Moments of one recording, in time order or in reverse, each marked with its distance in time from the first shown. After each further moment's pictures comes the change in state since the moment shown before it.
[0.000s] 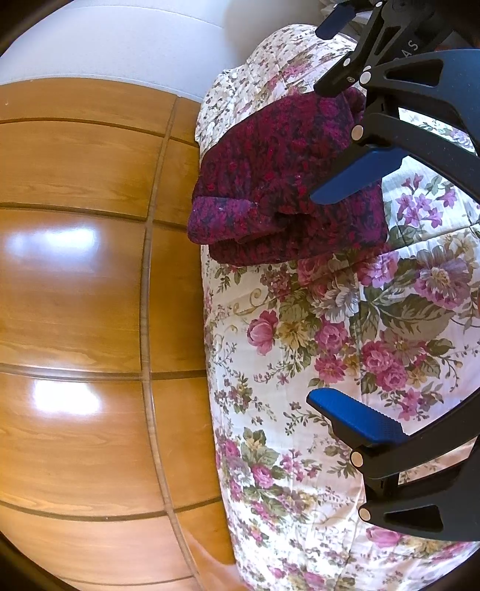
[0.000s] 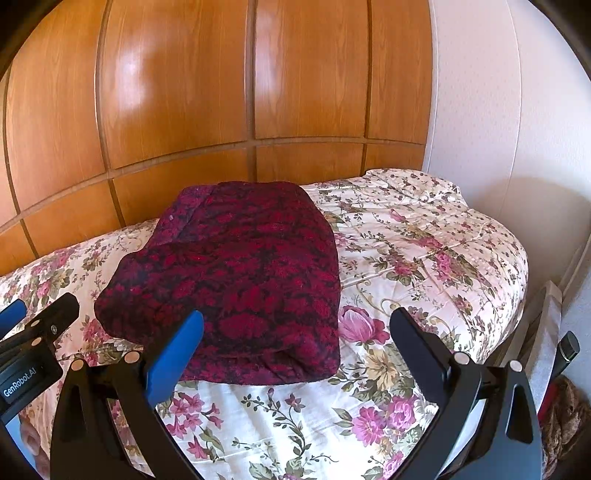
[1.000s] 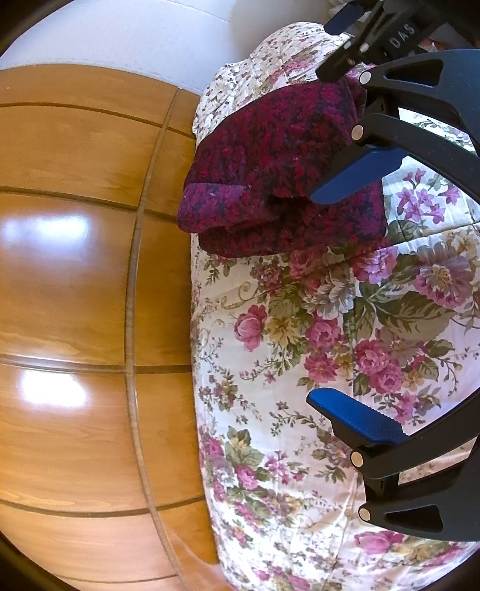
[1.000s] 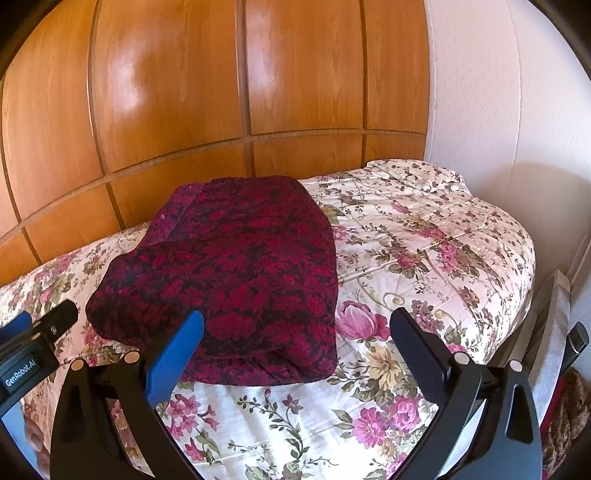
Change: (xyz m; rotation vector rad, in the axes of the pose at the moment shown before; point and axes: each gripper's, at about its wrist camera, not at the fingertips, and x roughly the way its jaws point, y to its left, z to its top) left arm 0.013 0.007 -0.004 -0.044 0.046 0.012; right arm 0.008 -0.013 0.000 0.043 0.008 0.015
